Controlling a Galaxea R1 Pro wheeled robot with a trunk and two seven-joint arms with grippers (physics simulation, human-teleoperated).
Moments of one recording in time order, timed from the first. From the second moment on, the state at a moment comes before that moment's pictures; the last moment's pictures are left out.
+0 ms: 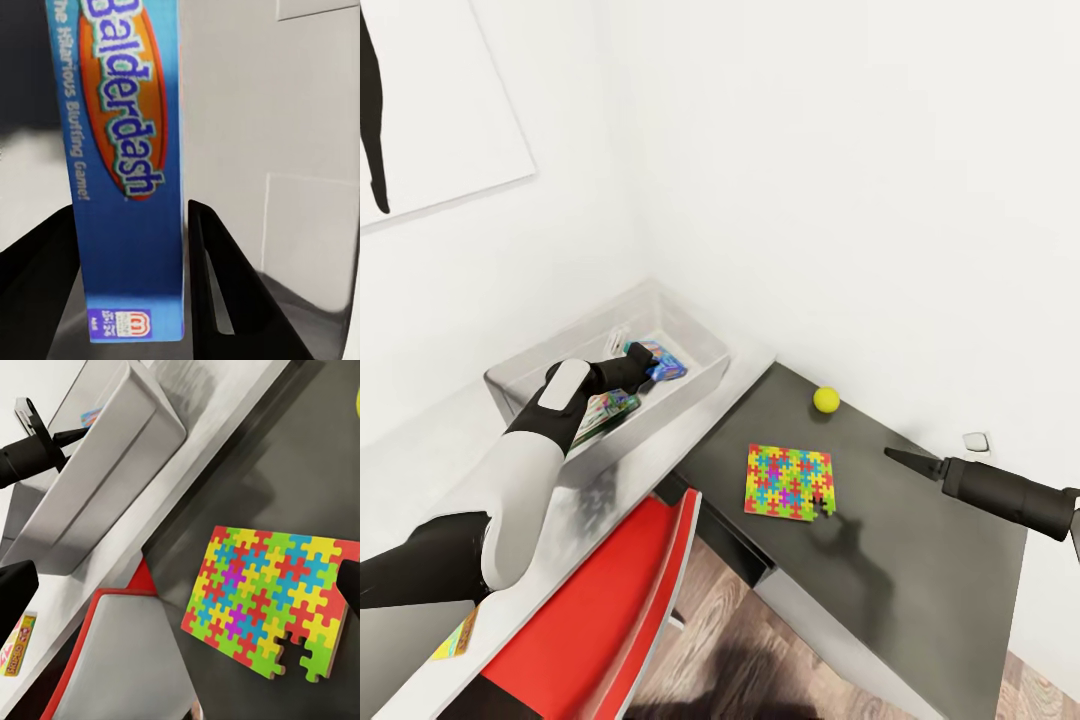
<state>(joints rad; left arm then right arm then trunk) -1.23 -0.04 0.13 -0.57 1.05 0.60 0.16 -0.42 -0.34 -0.40 -1.62 -0.43 1.04 0.95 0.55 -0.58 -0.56</state>
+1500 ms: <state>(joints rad) -1.23 -0.01 0.13 -0.60 1.09 0.71 0.31 -0.42 -0.34 -0.40 -1.62 -0.43 1.04 0.96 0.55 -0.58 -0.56</state>
